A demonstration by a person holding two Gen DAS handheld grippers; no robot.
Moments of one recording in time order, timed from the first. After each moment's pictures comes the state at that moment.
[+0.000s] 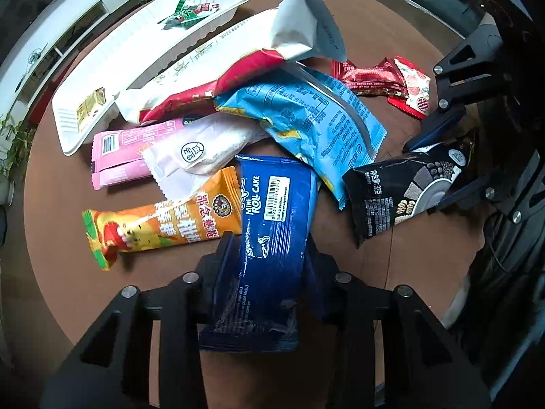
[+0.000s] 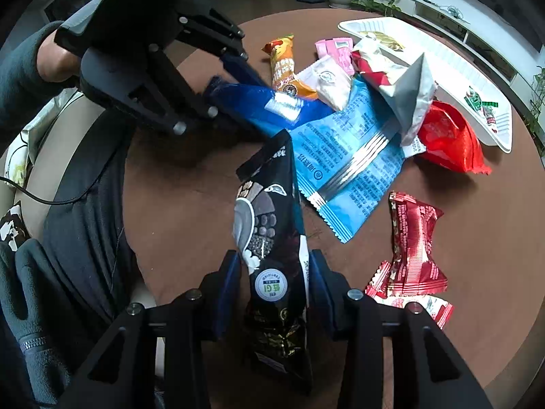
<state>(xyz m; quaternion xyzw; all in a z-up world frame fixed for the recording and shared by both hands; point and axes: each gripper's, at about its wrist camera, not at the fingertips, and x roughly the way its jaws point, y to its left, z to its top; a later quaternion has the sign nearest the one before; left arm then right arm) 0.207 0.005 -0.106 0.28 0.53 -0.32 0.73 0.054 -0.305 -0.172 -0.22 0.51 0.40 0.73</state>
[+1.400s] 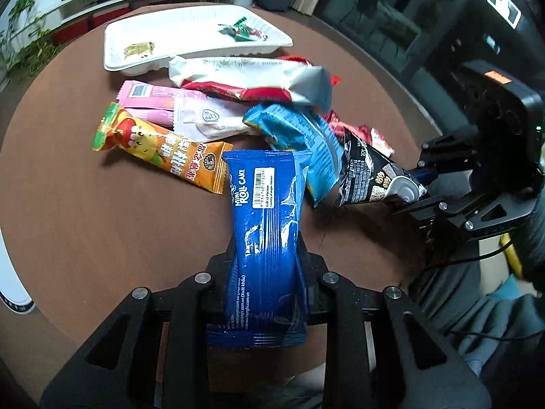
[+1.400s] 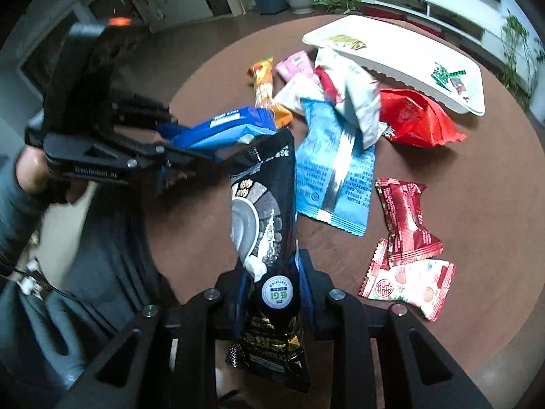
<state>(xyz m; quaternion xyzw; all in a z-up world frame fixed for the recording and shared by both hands) 0.125 0.085 -0.080 0.03 0.52 -0.31 0.79 0.067 -0.316 -0.150 -0.10 0.52 0.38 0.76</state>
